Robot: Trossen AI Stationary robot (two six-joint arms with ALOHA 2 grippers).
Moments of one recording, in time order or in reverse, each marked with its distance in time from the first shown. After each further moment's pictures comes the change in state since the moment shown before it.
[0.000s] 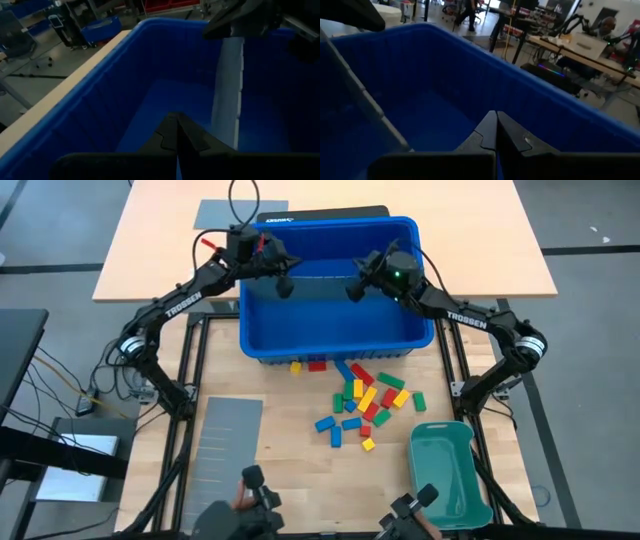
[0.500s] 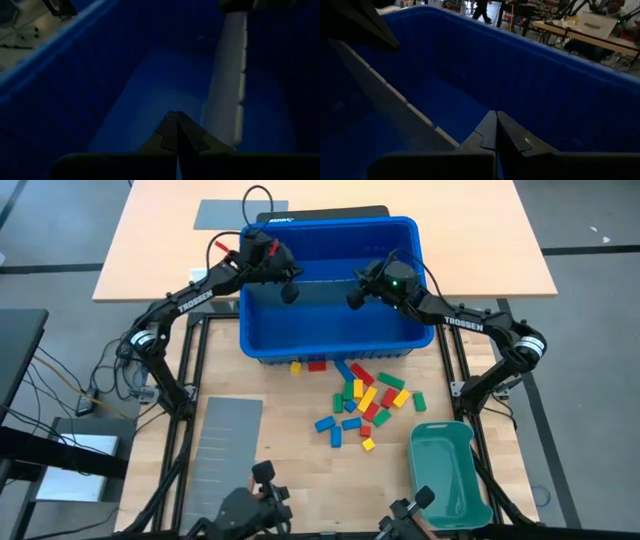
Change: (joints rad) left arm 0.000 0.091 0.000 -0.045 -0.030 0.000; right arm 0.000 0.001 -0.108 0.064 -0.005 0.103
